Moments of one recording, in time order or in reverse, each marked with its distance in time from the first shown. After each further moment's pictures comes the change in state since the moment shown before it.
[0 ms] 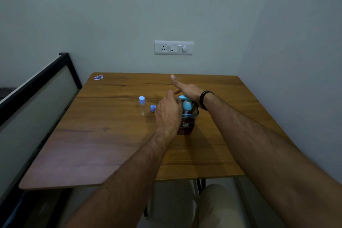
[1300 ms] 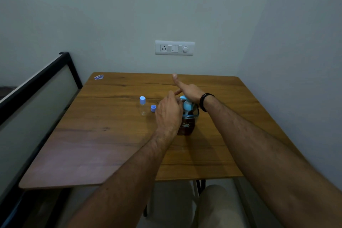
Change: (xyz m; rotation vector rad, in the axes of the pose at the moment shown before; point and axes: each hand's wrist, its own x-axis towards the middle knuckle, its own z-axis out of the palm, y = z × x) left_hand 0.001 -0.001 0.001 0.009 0.001 0.008; right_hand 0.001 0.002 0.003 -0.031 0.060 -0.041
